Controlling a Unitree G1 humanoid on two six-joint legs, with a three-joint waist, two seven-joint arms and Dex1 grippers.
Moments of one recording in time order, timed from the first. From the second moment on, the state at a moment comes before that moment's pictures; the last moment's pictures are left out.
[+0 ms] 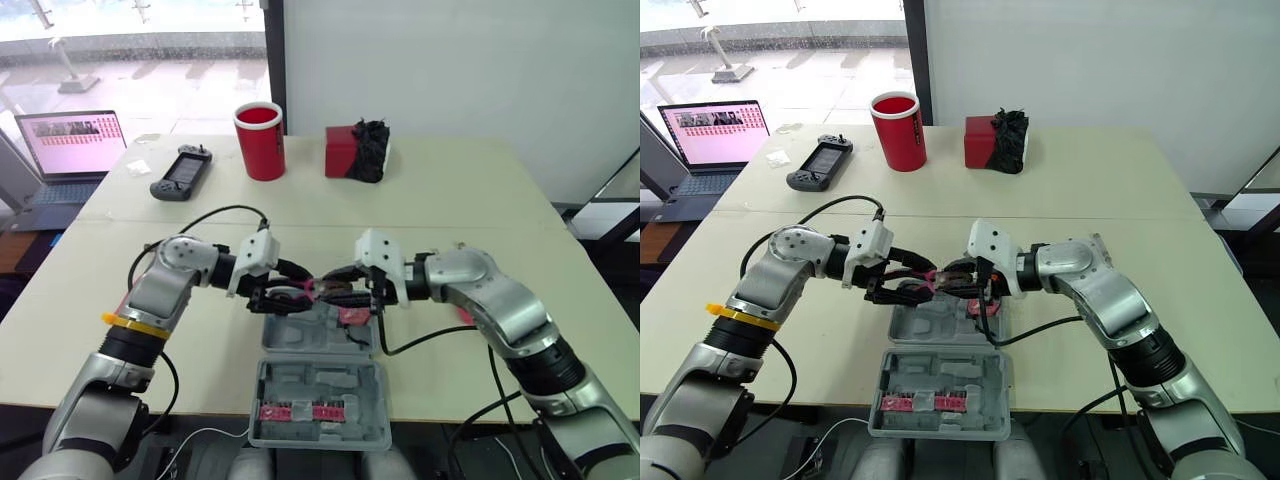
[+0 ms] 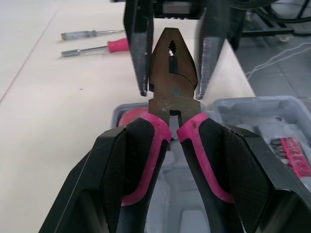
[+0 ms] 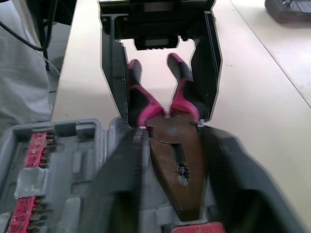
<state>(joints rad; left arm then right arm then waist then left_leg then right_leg) -0.68 0.58 -0.22 0.19 -0.27 0.15 -1.42 -0.61 -0.62 0.30 -0.25 0.35 0.61 1.00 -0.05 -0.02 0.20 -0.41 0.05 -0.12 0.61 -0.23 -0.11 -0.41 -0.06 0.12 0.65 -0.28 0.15</state>
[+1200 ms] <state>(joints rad) -0.19 0.95 0.18 -0.11 -0.45 0.40 -1.36 -0.55 -0.57 0.38 0.02 0.20 0.39 1.12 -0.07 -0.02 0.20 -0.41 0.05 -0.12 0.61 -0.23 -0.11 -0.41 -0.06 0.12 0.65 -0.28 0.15</state>
